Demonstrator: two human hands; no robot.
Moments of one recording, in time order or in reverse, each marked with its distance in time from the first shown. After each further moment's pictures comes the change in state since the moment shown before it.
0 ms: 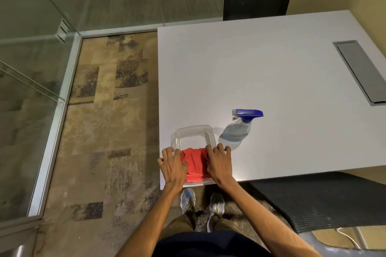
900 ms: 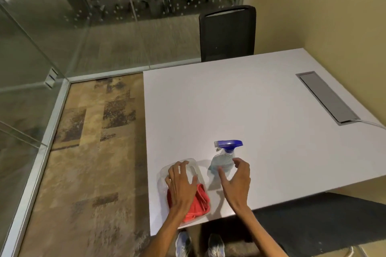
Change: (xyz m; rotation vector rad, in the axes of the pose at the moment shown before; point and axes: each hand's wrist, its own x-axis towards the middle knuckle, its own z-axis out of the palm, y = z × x) left_hand 0.017 0.069 -0.022 -0.466 0.106 0.171; right_hand -0.012 0.046 -0.075 0.818 0.466 0.458
